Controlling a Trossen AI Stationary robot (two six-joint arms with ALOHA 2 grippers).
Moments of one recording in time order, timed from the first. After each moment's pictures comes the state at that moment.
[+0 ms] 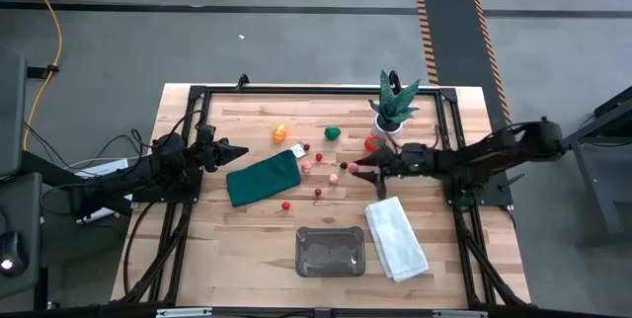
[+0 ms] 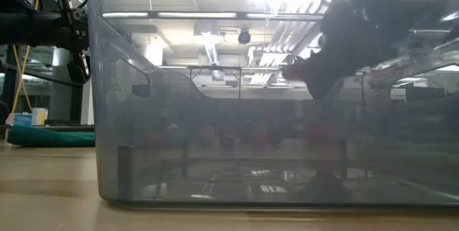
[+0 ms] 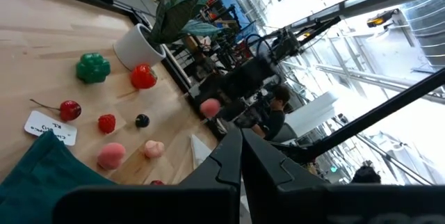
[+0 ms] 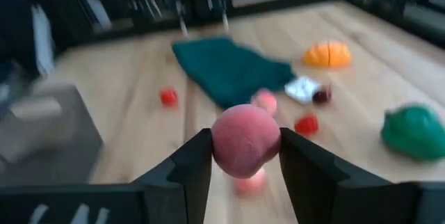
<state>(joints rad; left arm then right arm) 0.48 0.01 0.01 0.05 0.22 -0.97 -0.05 1.30 0.28 0.77 0.00 0.15</state>
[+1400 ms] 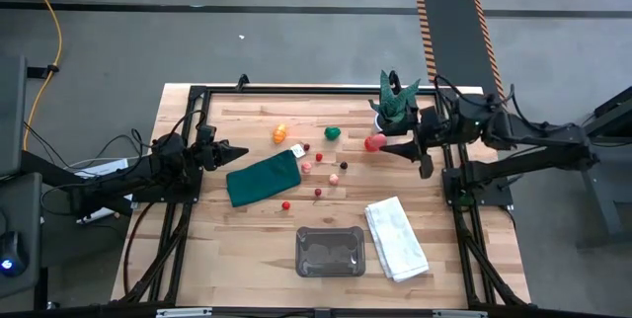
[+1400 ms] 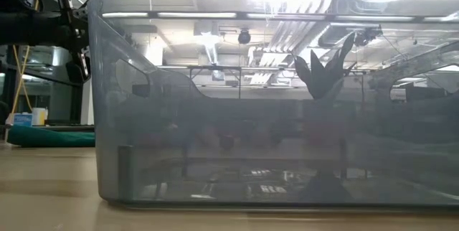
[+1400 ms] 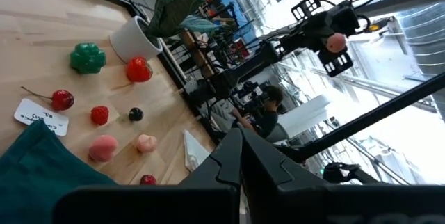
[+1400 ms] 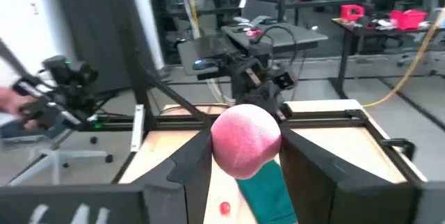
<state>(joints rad) 0.48 0.01 0.01 0.05 0.24 -1.03 -0.05 0.87 1.03 -0.25 -0.17 0.04</state>
